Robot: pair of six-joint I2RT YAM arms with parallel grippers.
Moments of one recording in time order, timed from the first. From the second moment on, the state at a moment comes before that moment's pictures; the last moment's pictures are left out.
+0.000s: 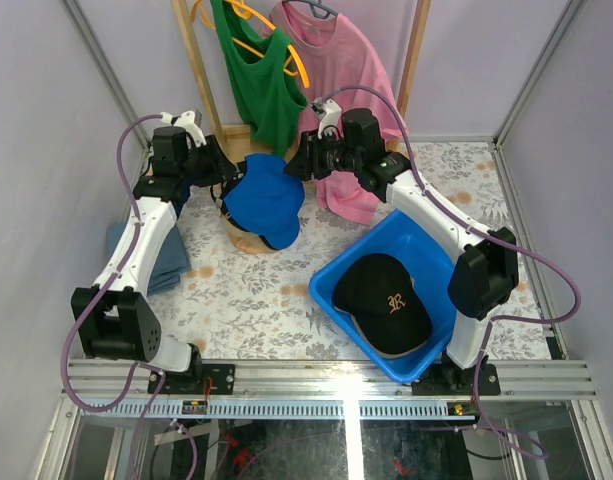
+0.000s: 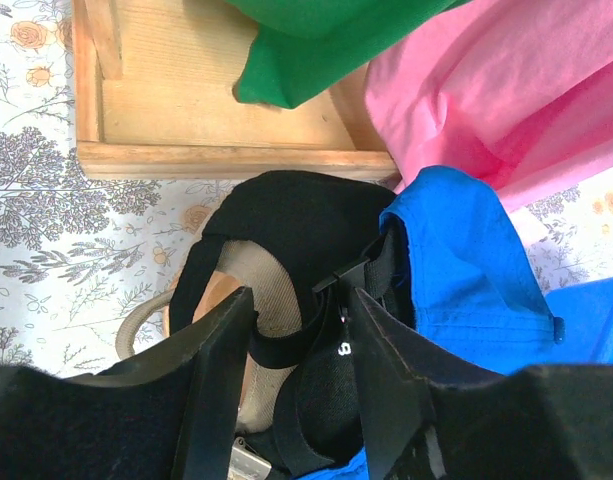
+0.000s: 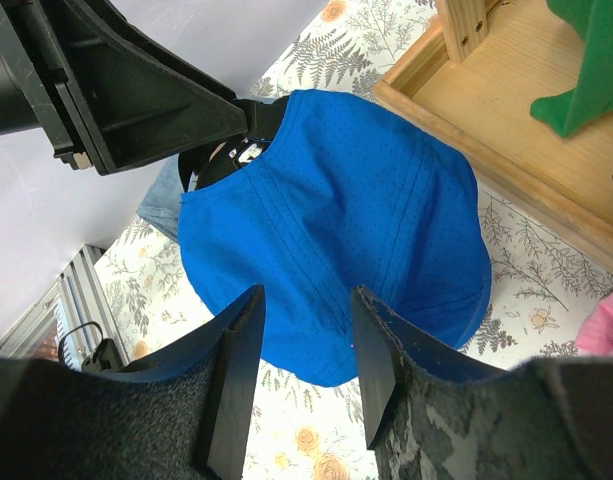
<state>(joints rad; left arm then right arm) -0.05 1.45 1.33 -0.36 0.26 -0.33 0.58 1.84 1.72 -0.22 -0.47 0.33</state>
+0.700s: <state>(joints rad) -0.05 1.47 1.33 -0.36 0.26 -0.32 0.58 1.84 1.72 -0.22 -0.47 0.33</state>
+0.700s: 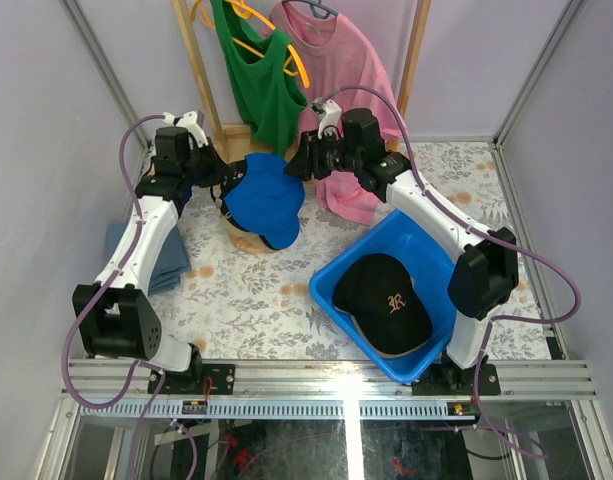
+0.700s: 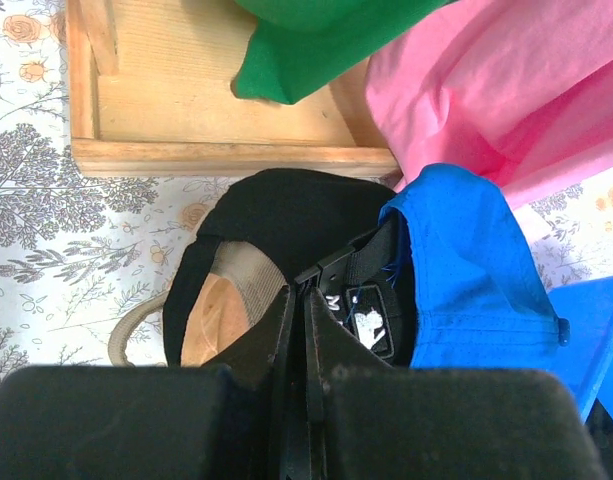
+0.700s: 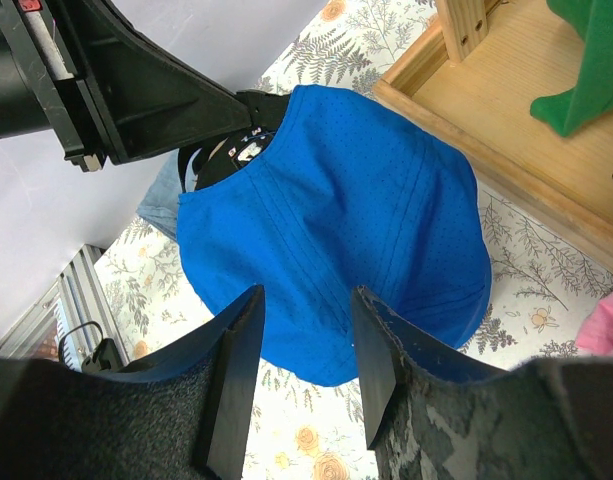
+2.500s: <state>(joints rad) -0.07 1.31 1.09 -0.28 -0.11 -0.39 0.59 2.00 1.89 -0.24 -0.49 0.35</state>
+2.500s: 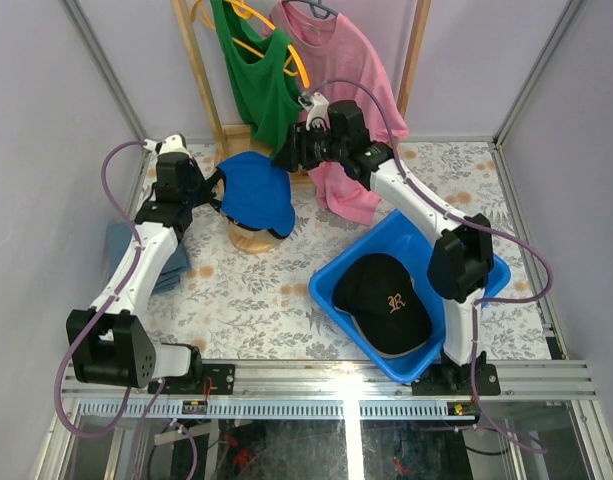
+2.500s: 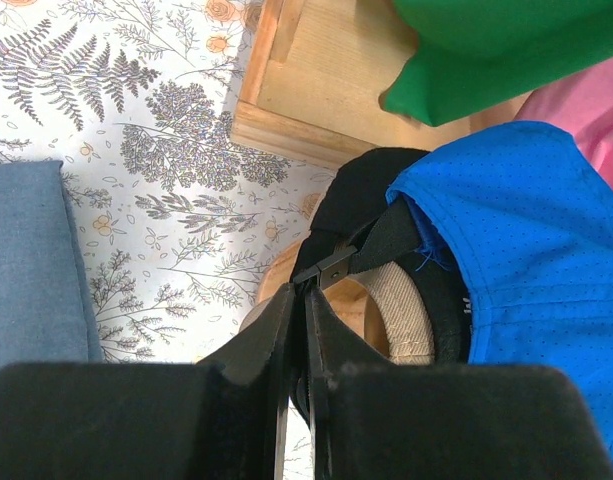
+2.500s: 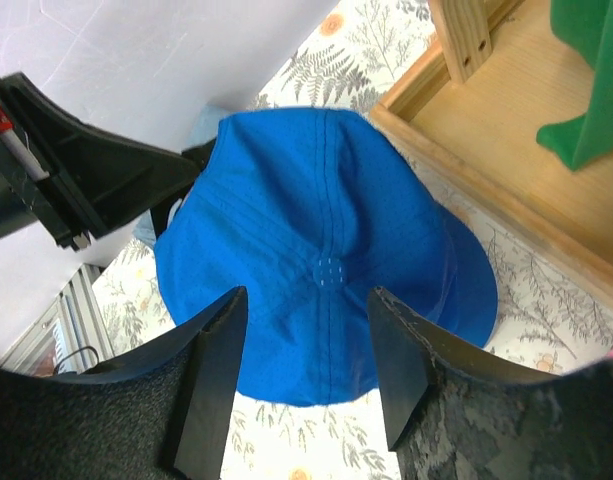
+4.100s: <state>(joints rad) -0.07 1.38 1.17 -0.40 -0.21 -0.42 0.68 2.07 1.96 -0.34 -0.36 0.30</state>
